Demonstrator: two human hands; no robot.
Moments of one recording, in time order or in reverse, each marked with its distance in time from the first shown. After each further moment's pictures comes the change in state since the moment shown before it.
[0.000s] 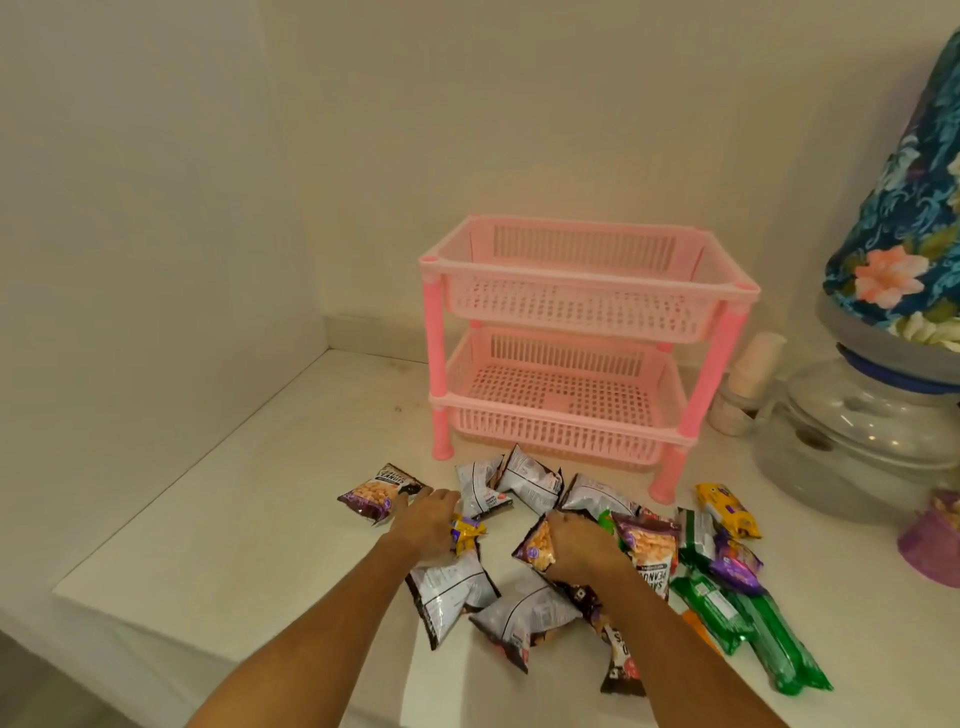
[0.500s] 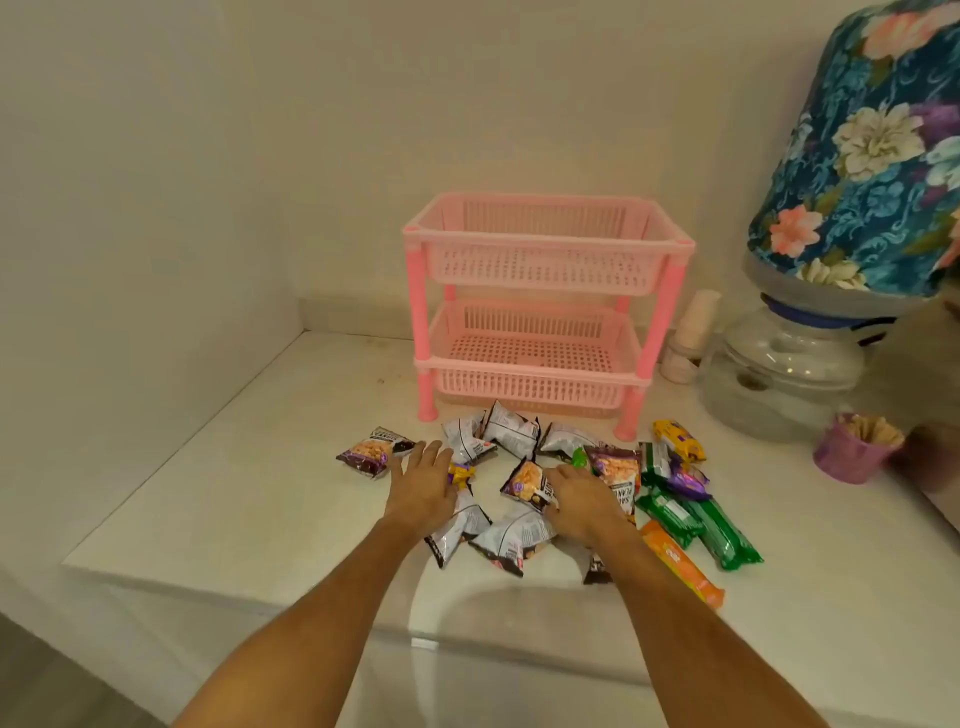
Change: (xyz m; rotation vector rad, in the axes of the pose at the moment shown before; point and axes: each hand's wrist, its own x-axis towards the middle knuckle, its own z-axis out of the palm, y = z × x) left_hand -0.064 0.015 0.011 -0.097 0.307 0.063; right_hand -0.088 -0.021 0.002 0.005 0.270 0.038
